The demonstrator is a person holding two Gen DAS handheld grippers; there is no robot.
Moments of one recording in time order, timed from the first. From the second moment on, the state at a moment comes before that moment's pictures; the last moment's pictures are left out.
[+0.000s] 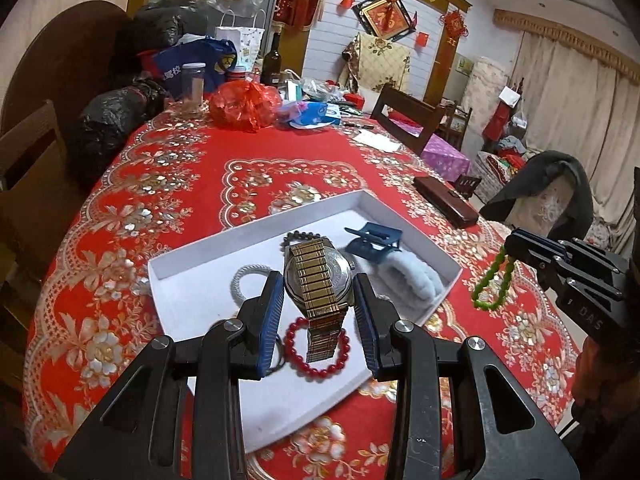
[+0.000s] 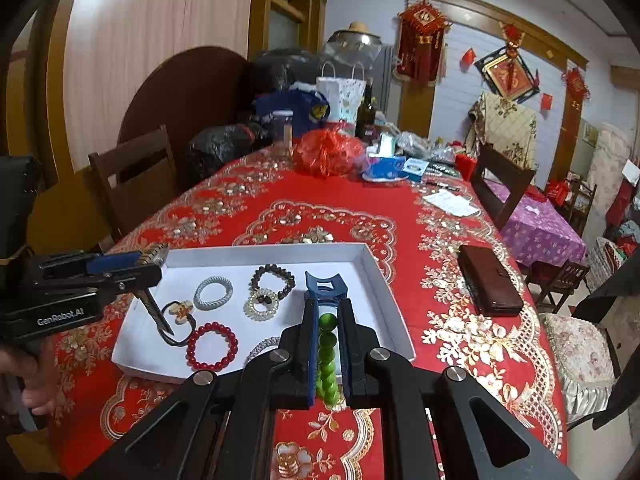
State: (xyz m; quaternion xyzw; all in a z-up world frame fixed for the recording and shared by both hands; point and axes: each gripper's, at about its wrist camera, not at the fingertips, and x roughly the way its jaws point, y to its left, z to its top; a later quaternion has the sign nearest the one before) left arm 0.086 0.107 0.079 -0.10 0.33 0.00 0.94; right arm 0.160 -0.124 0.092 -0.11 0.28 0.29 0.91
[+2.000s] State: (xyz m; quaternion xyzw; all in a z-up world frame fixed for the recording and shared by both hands) left arm 0.023 0.118 0.059 -0.06 0.36 0.10 0.93; right arm 0.150 -0.116 0.082 -0.06 0.36 0.24 0.90
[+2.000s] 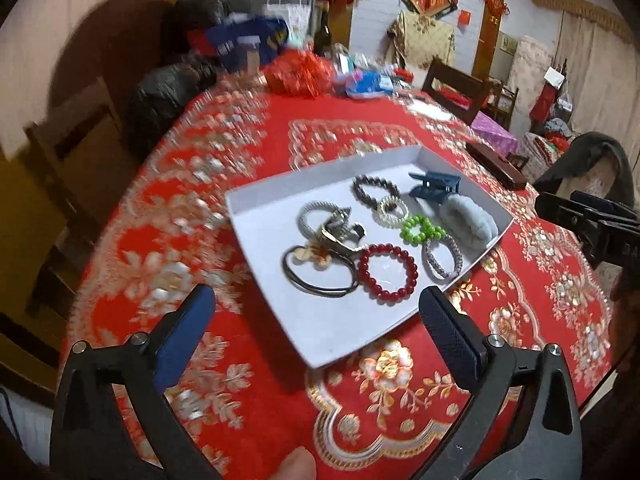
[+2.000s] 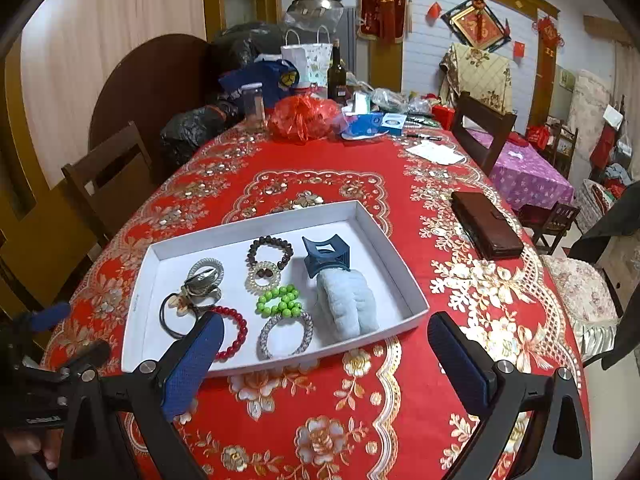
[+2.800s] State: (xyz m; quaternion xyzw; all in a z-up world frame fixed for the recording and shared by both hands) left arm 0.040 0.057 0.084 -0.05 0.39 0.14 0.91; right arm 0.147 -0.133 0.058 -0.06 0.39 0.25 0.88
